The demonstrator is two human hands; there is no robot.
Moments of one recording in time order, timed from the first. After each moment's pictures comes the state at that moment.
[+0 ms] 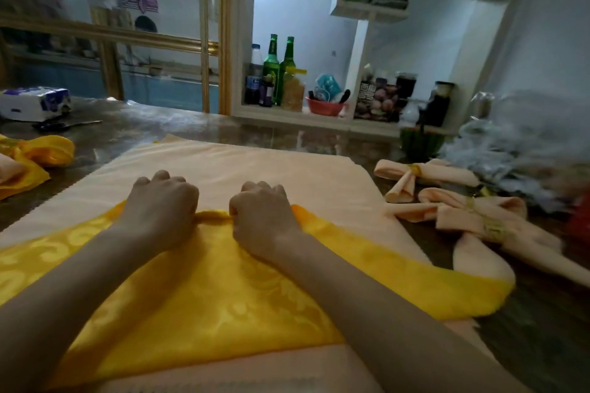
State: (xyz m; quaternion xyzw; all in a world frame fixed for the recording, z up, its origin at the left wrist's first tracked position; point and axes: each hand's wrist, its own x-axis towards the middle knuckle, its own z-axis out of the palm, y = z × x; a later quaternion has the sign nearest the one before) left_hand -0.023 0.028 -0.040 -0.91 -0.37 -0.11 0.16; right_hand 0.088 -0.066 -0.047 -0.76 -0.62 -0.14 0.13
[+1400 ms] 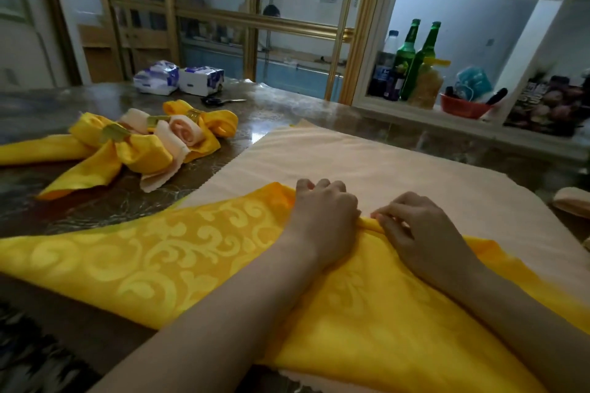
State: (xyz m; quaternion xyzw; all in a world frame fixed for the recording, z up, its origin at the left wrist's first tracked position) left_hand -0.034 0.024 -0.060 -0.92 -0.32 -0.21 0.04; right_hand 0.096 -0.059 -0.065 -0.75 -0.62 -0.09 0.24
